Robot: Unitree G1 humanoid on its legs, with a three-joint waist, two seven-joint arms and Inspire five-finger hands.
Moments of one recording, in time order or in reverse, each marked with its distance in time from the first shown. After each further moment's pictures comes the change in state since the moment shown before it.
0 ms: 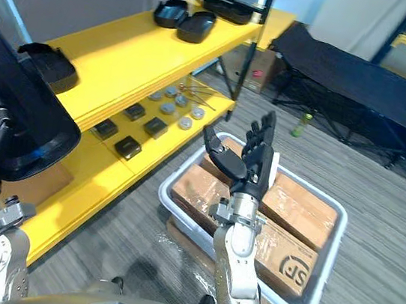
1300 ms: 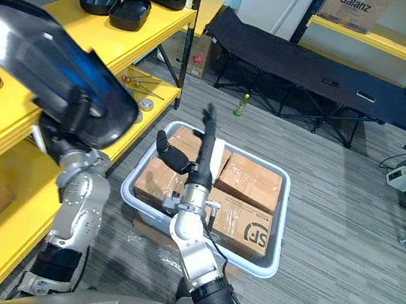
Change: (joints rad) left arm -0.542 0.018 -0.279 0.435 -0.071 0.094 0.540; right arm -0.110 0.043 0.255 0.219 -0.372 0.053 -0.415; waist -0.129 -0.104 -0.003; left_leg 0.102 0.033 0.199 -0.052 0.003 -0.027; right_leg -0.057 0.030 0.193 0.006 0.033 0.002
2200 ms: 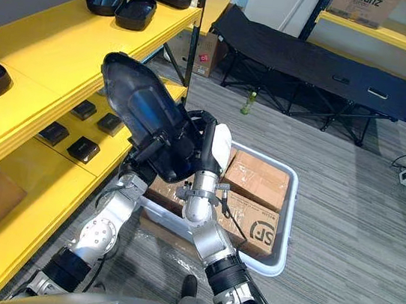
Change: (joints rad) left arm -0.008 0.059 -0.324 0.234 -0.844 0.131 -0.479; right arm -0.190 -0.082 0.000 0.172 -0.214 0.151 0.069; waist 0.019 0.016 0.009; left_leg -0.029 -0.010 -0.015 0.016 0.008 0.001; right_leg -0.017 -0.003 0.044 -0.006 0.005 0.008
